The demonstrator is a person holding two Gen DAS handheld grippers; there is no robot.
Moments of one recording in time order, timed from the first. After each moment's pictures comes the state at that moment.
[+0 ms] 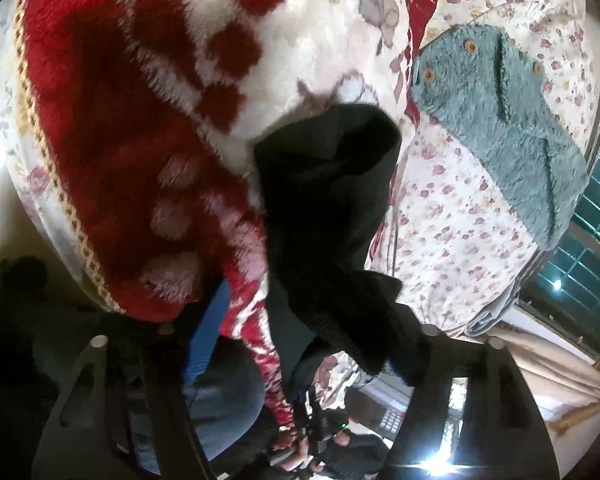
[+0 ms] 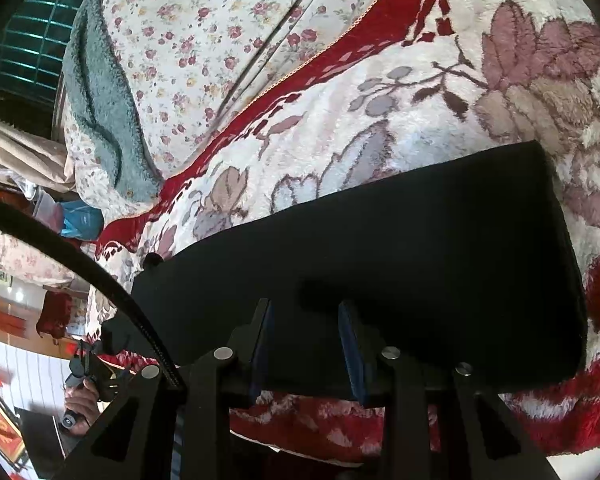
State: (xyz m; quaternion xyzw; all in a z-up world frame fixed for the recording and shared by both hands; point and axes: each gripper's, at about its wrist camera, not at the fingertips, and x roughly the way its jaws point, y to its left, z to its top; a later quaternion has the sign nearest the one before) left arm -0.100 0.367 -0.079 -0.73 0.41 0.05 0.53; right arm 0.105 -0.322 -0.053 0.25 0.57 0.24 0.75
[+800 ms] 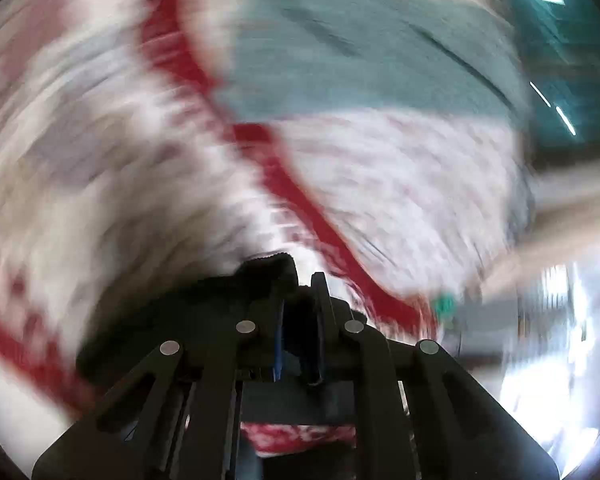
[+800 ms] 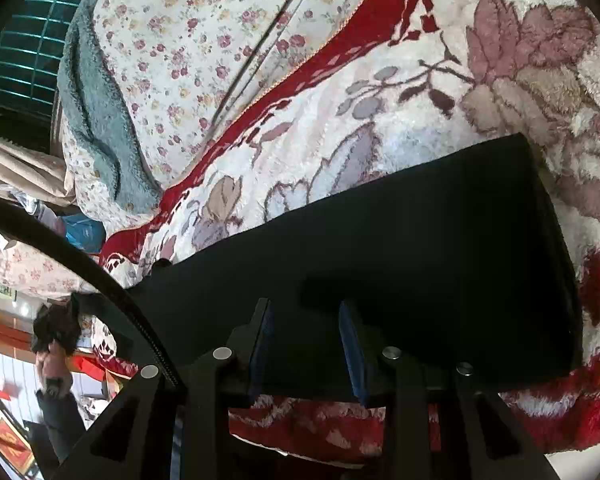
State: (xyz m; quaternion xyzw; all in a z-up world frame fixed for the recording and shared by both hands) left arm 0.039 0.365 0.067 -0.46 0.41 -0.07 0.78; right arm 0.102 -0.329 -0.054 0.27 0.57 0.22 0.75
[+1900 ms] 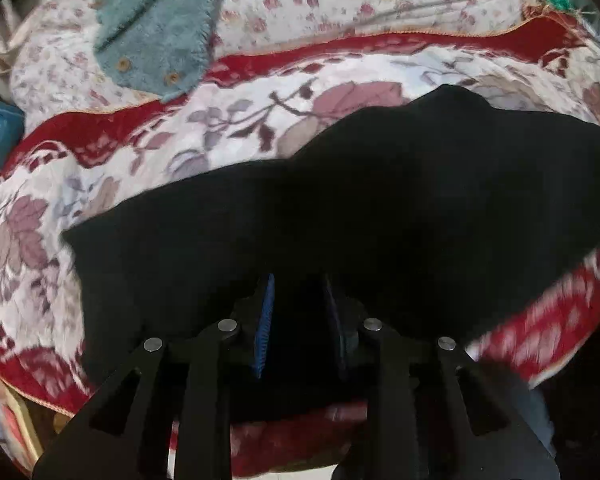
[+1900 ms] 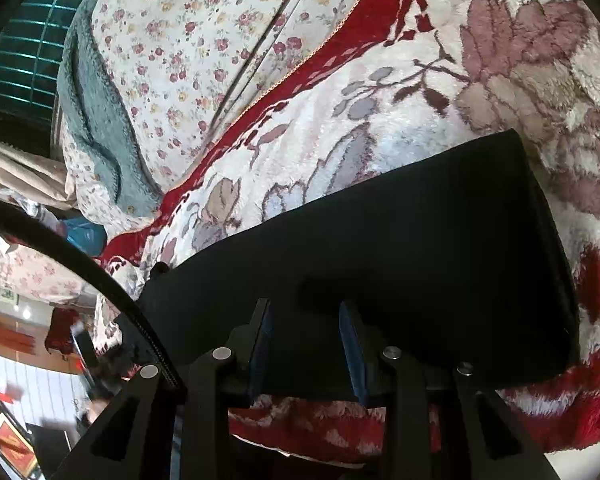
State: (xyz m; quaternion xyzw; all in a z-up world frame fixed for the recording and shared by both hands) left arm -0.010 0.181 -0.049 0.10 0.53 0.04 0.84; right arm 0.102 -0.333 -0.054 0.28 0.56 0.22 0.75
